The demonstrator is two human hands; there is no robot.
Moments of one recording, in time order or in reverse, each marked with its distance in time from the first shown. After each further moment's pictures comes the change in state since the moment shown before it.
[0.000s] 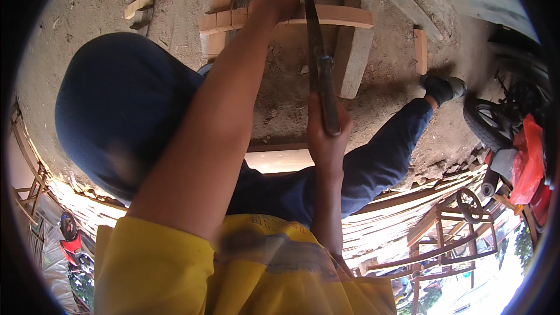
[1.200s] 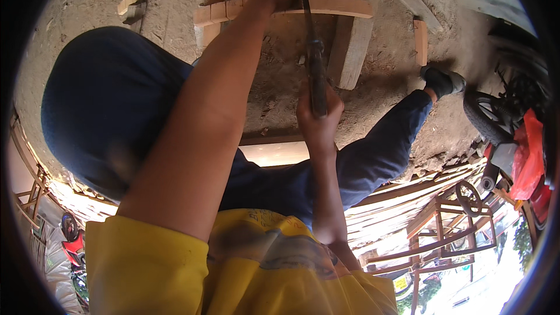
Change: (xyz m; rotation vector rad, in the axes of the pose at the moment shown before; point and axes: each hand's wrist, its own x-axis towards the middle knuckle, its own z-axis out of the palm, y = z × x) left_hand -0.018 -0.005 -0.007 -0.158 0.051 -0.008; right_hand 0.002 0.020 0.010 -0.017 -0.085 -0.016
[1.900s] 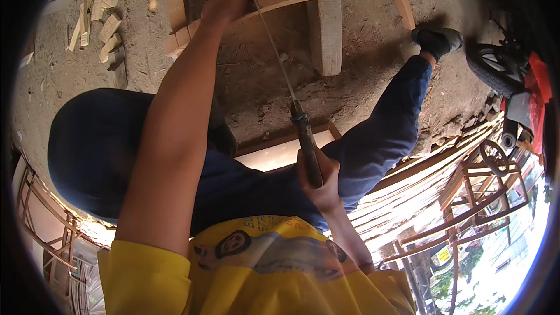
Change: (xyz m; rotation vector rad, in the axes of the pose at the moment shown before) left_hand 0.043 -0.030 0.025 0.250 -0.014 0.195; right_hand -0.099 0.021 -0.044 -0.082 0.053 -0.026
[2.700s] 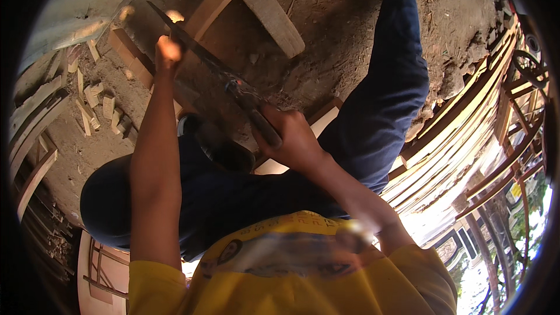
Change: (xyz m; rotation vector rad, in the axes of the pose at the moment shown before) left_hand 0.022 -0.050 0.008 -0.131 0.139 0.128; right_hand 0.056 0.005 0.007 0.176 -0.068 0.120
